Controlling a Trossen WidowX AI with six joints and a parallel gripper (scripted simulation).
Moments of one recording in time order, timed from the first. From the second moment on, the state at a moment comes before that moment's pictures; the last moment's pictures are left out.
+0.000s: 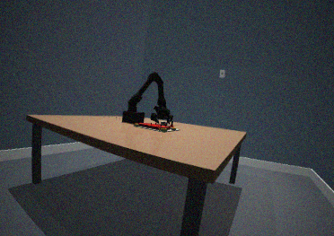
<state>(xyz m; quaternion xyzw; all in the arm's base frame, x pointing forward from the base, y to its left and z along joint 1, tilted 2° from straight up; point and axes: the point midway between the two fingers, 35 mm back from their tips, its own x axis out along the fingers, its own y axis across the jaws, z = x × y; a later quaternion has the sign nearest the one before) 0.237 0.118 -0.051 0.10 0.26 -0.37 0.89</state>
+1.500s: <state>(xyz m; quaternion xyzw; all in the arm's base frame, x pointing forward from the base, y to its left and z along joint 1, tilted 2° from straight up) 0.225 0.117 -0.025 0.15 0.49 -0.40 0.76</state>
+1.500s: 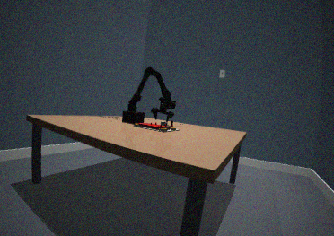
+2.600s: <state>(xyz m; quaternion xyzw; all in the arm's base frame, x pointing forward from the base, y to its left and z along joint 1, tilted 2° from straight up) 0.256 0.105 0.001 0.28 0.65 -0.27 0.66</state>
